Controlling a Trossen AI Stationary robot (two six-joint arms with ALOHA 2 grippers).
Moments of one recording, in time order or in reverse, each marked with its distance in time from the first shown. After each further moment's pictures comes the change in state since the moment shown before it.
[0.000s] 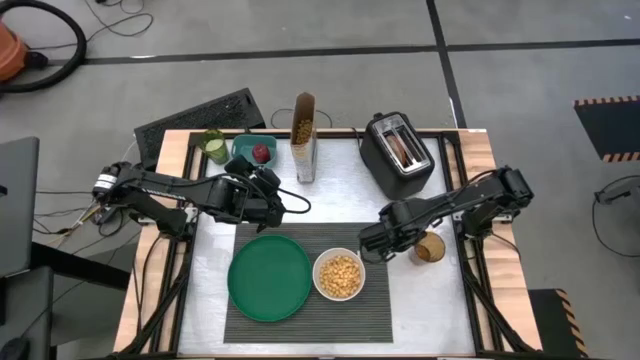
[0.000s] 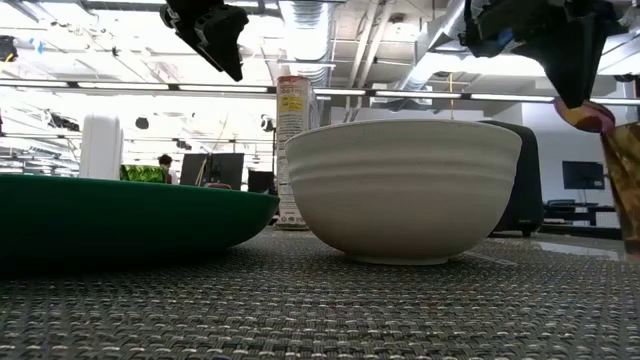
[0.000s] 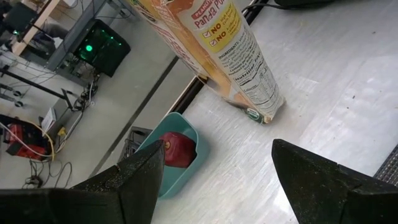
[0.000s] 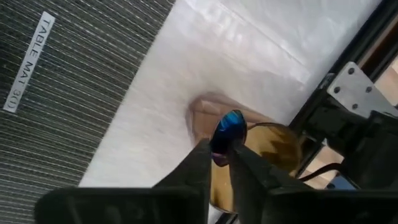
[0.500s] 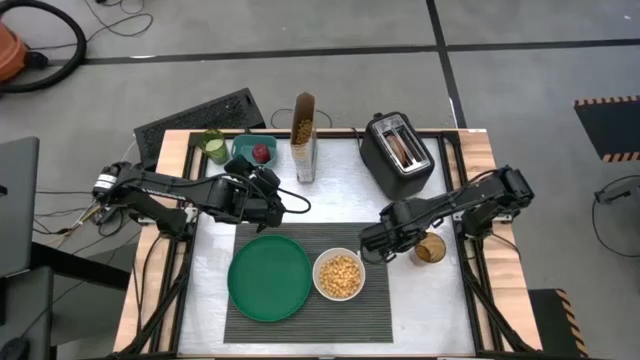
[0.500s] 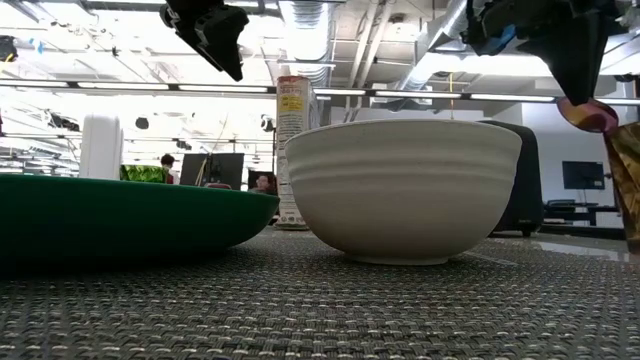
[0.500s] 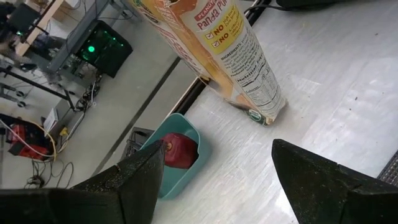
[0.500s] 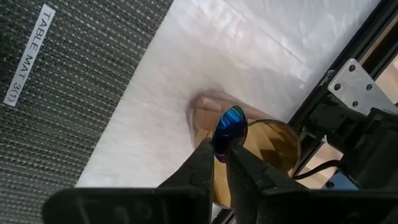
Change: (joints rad) left arm 0.000 0.000 0.000 0.000 -0.010 -0.002; right arm 0.006 -0.001 0.001 0.007 -0.014 -0.004
